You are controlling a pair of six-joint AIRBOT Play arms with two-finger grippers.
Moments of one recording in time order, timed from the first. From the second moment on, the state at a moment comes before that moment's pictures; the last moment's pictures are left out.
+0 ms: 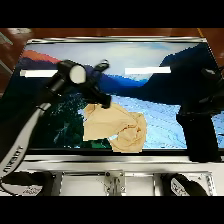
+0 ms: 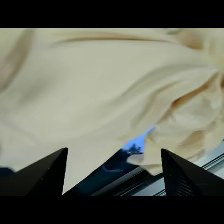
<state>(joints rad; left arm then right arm) -0.57 -1.59 1.73 1.34 -1.43 -1.68 -0.21 -1.06 1.19 -1.42 1.52 1.38</state>
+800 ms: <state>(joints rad) -0.15 -1.31 0.76 0.99 -1.13 -1.52 -0.40 -1.06 0.71 -1.07 1.37 1.30</state>
